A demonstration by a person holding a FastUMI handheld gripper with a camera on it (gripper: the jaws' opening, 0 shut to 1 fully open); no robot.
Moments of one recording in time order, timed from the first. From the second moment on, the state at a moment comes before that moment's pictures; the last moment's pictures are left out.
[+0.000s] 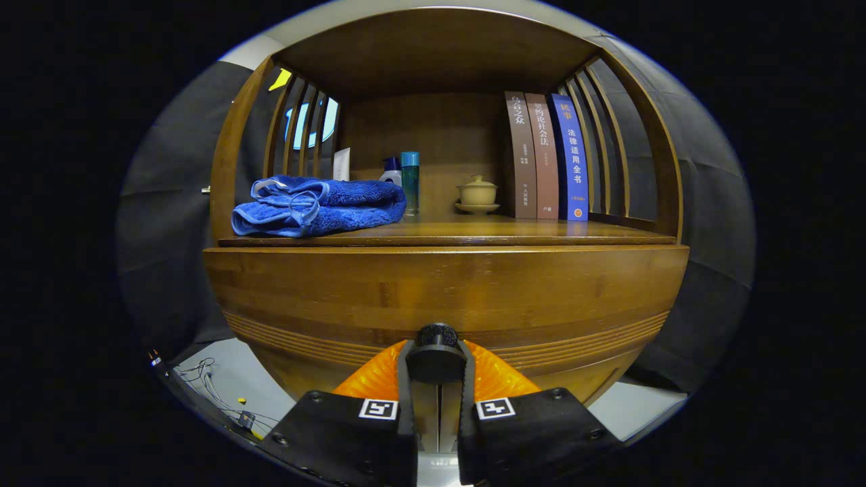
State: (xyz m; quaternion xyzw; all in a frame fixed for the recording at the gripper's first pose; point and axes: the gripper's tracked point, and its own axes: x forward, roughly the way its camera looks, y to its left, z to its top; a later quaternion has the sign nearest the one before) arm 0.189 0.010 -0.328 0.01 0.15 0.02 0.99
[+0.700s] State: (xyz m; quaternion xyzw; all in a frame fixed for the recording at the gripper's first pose) arm 0.058 0.009 -0.311 0.03 0.17 0.02 0.99
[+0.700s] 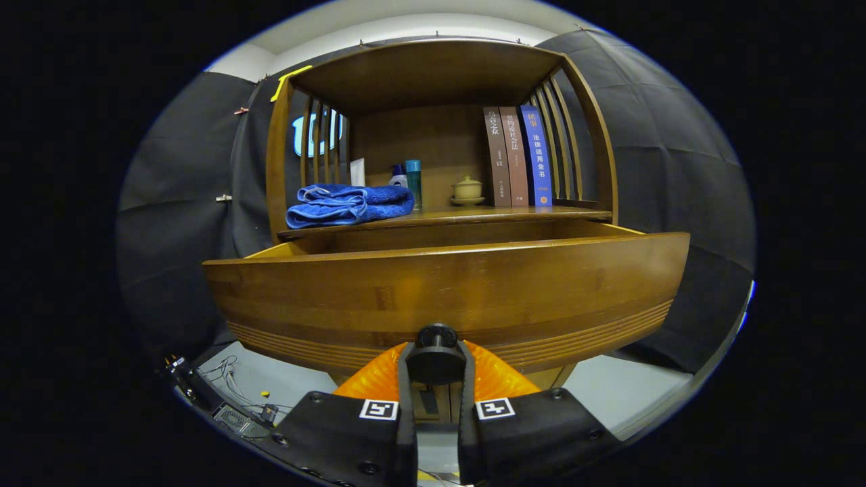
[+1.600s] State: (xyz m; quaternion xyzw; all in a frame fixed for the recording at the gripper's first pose) arm 0.018 -0.004 -0.296 -0.02 0.19 0.03 0.98
